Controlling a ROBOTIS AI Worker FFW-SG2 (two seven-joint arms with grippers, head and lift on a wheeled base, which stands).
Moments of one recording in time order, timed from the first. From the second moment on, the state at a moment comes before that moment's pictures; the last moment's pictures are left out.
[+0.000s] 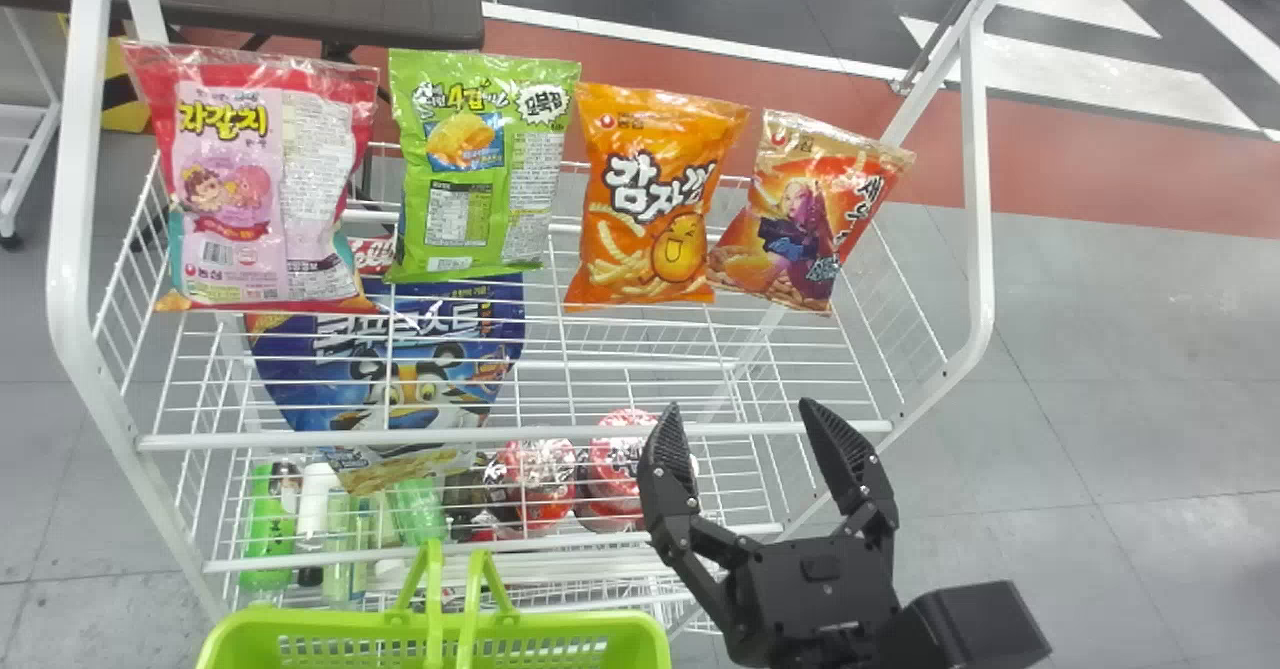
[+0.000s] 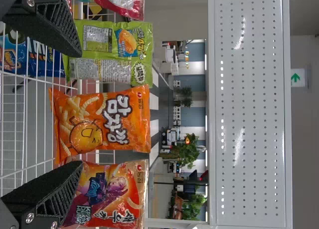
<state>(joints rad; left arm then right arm) 0.74 0.04 0.08 -2.10 0.60 1.12 -1.16 0.92 -0.10 0.10 -2.28 0.01 -0.20 -0.11</state>
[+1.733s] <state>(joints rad) 0.69 0.08 0.05 -2.03 0.60 1.12 -1.17 -0.03 0.00 0.47 -1.78 0.02 0.59 -0.05</state>
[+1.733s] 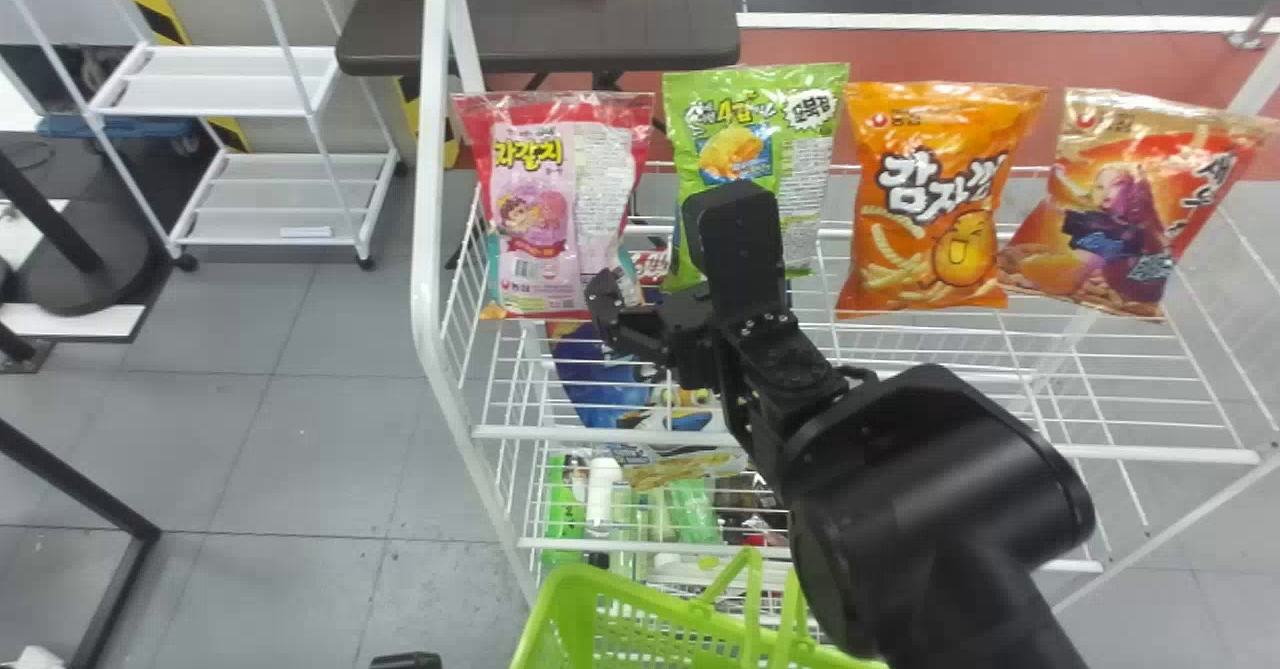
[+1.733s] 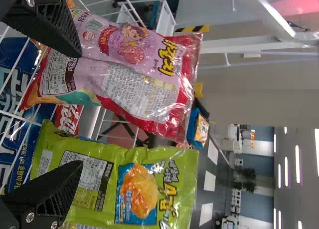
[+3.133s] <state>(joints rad) 0.60 0.14 0.01 -1.94 0.66 1.12 -1.21 -0.26 0.00 0.51 -1.48 -0.02 0.59 0.16</state>
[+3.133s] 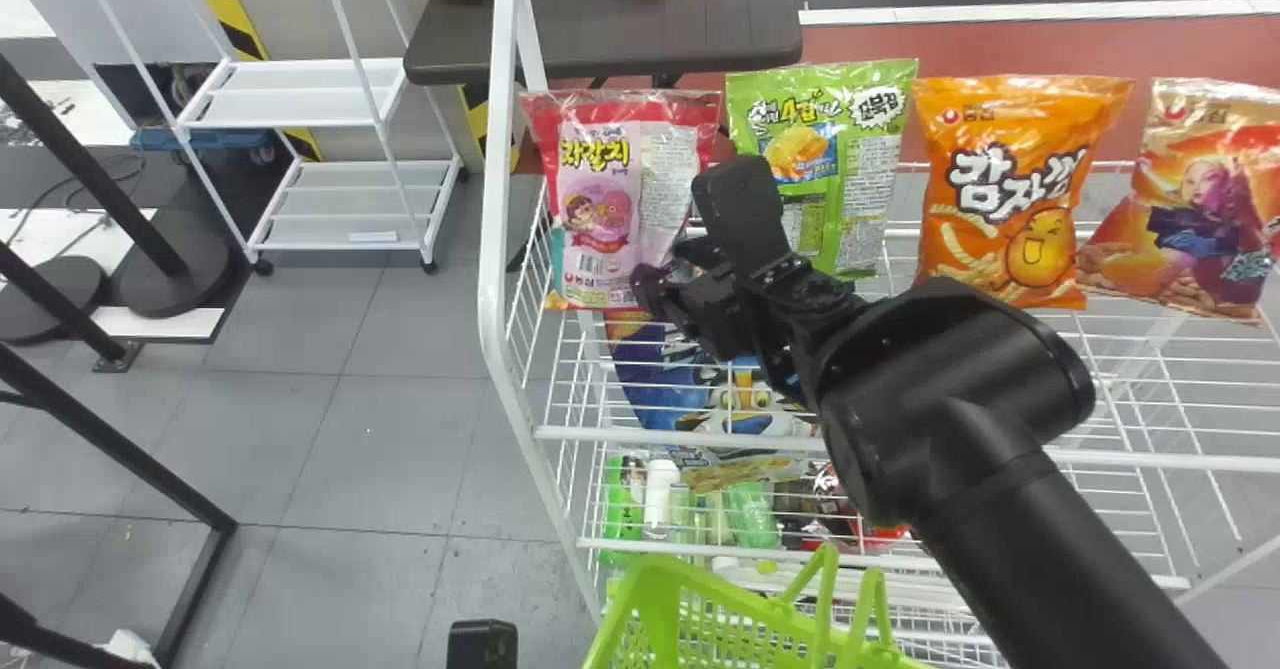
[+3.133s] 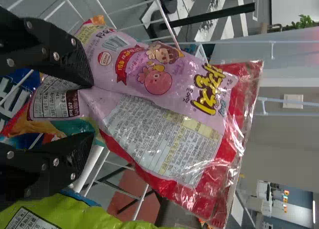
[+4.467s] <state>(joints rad) 0.67 0.10 0.01 -2.07 0.61 1.05 -1.06 0.76 -0.16 -0.19 -2.66 -0.39 0.76 0.38</state>
